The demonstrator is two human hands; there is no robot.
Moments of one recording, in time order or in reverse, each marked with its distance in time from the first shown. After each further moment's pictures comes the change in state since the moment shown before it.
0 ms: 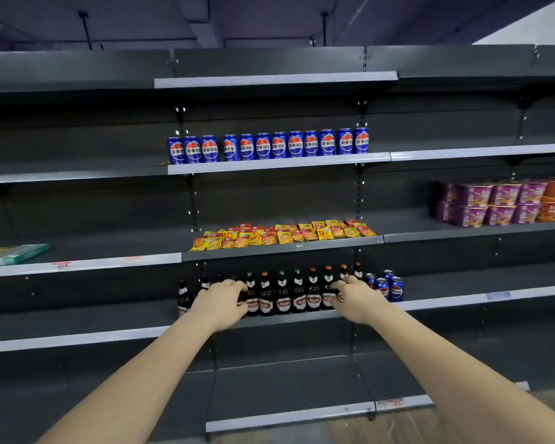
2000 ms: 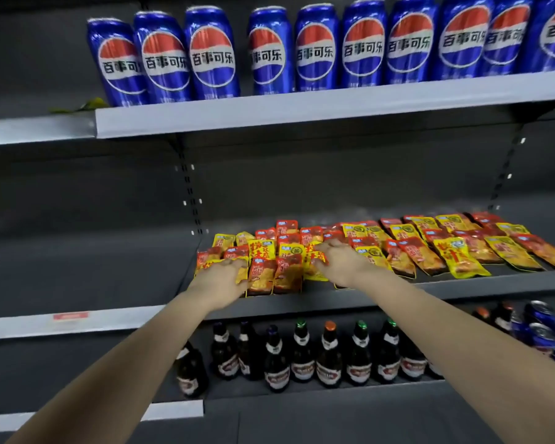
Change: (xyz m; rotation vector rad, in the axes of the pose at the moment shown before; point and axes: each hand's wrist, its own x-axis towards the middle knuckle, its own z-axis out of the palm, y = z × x) left_hand 0.524 -0.274 0.102 -0.004 -0.120 -0.059; right_hand 0.616 -0.129 0.092 0.071 -0.046 -0.160
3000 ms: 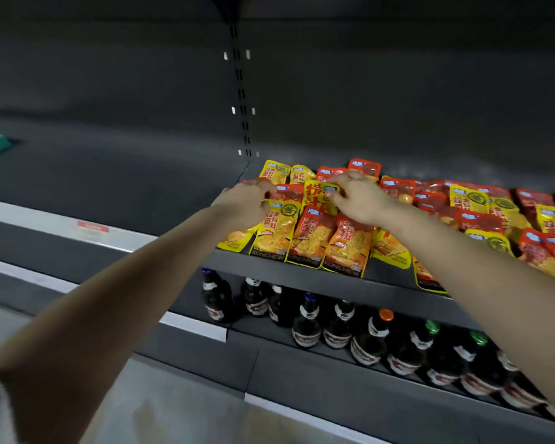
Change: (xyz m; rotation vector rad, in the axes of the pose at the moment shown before) left_hand 0.097 -0.065 0.031 -0.115 0.025 -0.192; right_hand 0.172 -0.029 0.060 0.058 -0.075 -0.304
